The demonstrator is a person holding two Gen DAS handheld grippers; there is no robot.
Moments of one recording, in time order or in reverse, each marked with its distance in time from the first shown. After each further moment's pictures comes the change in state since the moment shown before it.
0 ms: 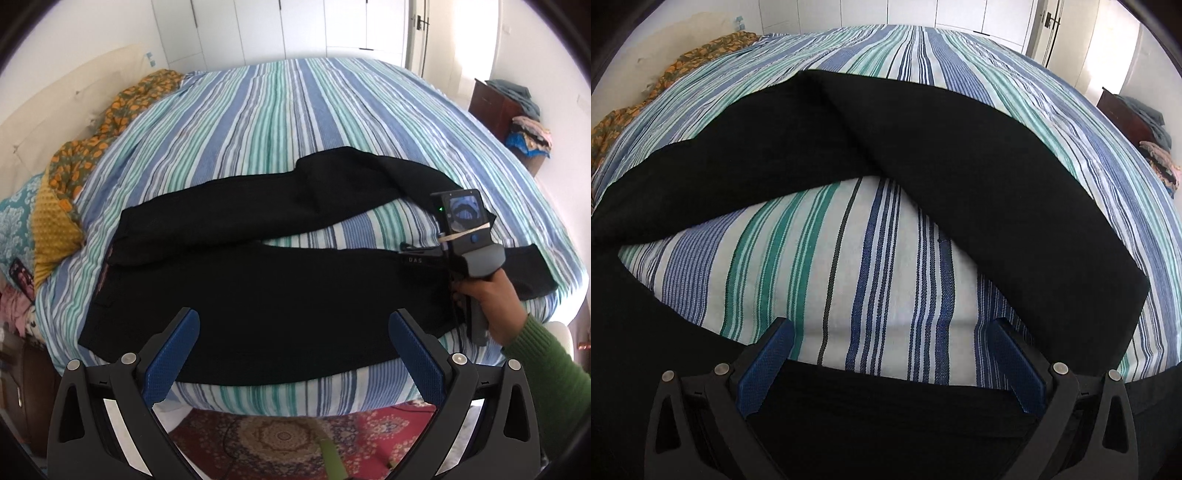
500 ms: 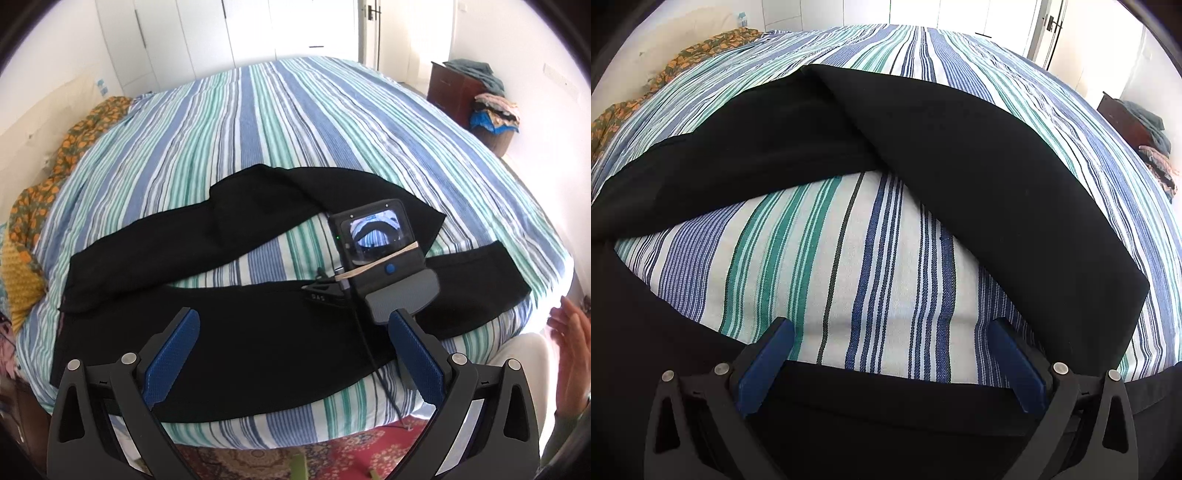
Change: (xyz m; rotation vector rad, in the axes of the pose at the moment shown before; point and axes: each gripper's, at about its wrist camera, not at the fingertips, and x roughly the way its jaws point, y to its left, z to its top) left arm 0.015 -0.113 0.037 0.120 -0.012 -0.074; right arm -0.001 0.001 -0.004 -0.008 -0.008 -0.011
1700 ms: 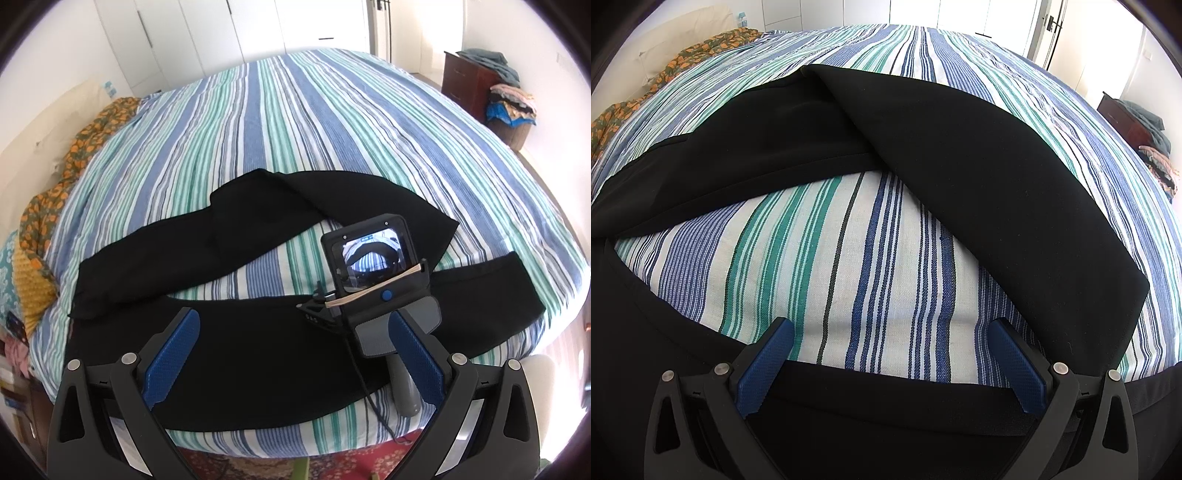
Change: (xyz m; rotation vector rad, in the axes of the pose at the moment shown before) left arm 0.019 -0.026 0.028 0.005 0.028 0.091; right arm 0.000 0.000 -0.001 -0.001 0.001 -0.001
